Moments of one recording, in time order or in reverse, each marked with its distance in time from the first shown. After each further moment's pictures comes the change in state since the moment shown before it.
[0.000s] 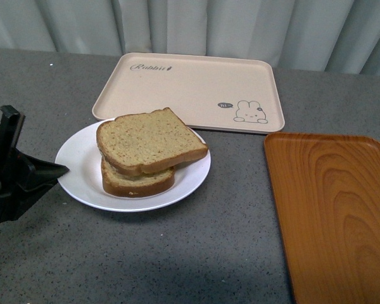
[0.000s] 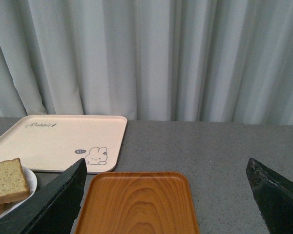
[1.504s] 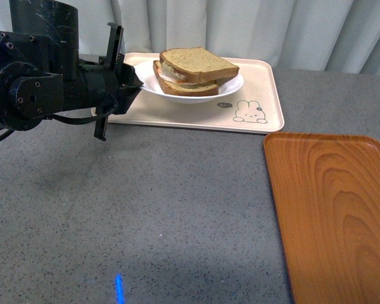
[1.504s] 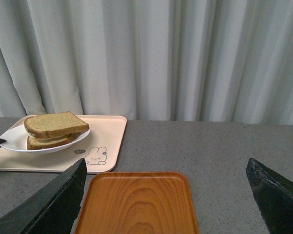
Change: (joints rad) left arm -0.213 0.355 0.784 -0.255 -0.238 -0.311; right arm 0.000 0.000 0.000 0.000 0.000 0.000
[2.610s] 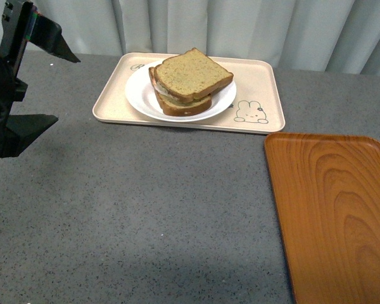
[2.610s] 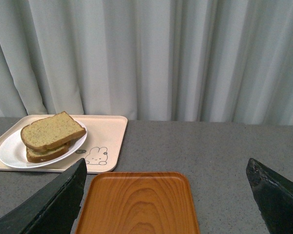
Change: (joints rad) left arm 0.134 -0.539 -0.487 -0.192 0.033 0.285; right arm 0.000 0.000 0.000 0.000 0.000 0.000
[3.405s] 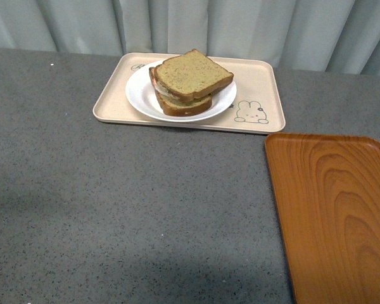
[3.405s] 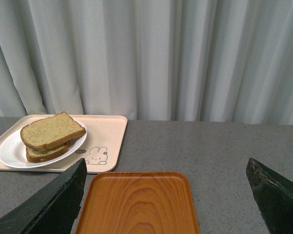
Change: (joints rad) left arm 0.055 -0.383 -0.573 0.742 -0.230 1.030; right arm 0.000 0.000 0.000 0.000 0.000 0.000
